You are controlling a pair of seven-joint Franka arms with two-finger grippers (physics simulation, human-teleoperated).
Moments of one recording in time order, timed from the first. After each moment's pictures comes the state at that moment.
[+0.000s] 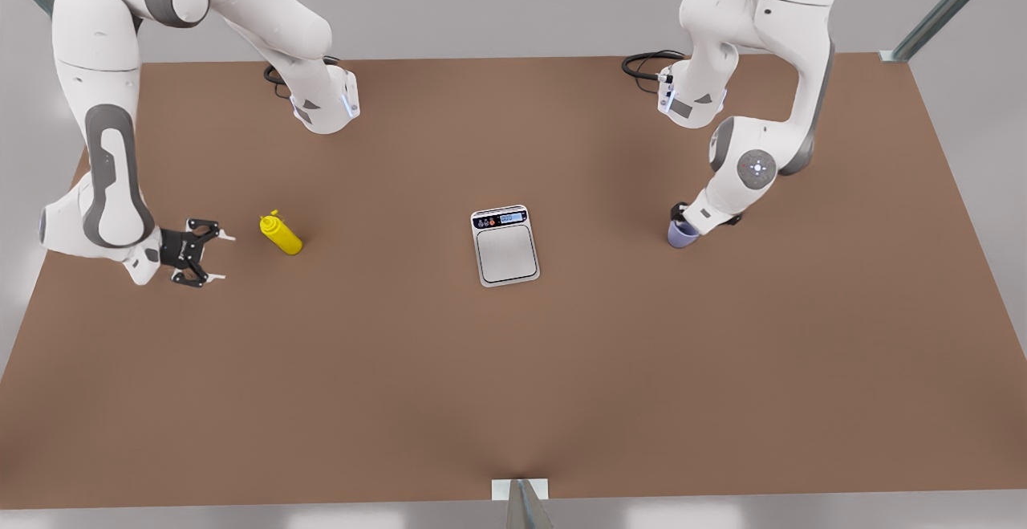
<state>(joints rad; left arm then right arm) -0.31 0.02 0.11 -2.55 -0.02 2.44 -0.07 -0.46 0.39 -0.02 -2.06 0.55 1.93 -2.12</state>
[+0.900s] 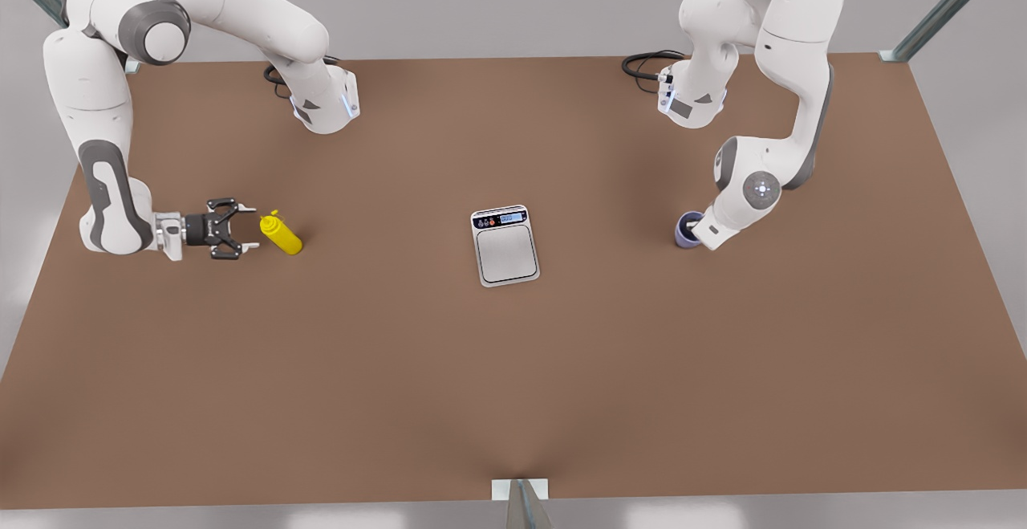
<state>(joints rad) -0.24 0.16 0.12 -2.52 0.00 2.53 -0.07 -0.60 0.59 -0.02 -2.04 0.59 1.64 -2.63</state>
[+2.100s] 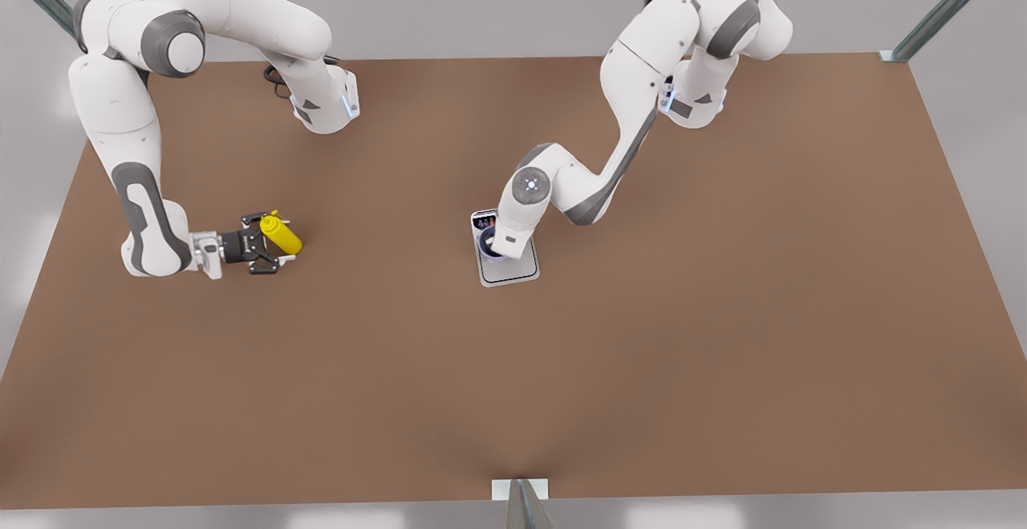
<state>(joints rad) -0.77 0.65 -0.08 -1.65 -0.16 2.34 -1.21 -0.48 0.65 0.04 -2.03 0.71 1.64 -2.63</state>
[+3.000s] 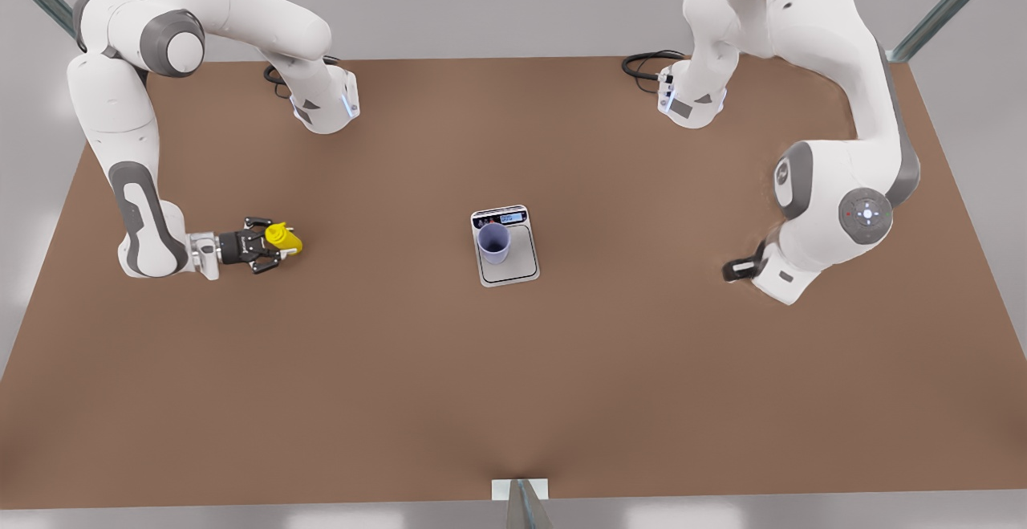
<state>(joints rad) -0.39 0.28 0.34 -1.60 -0.21 1.76 -0.16 -0.49 0.65 0.04 -2.01 0.71 1.62 -2.62</state>
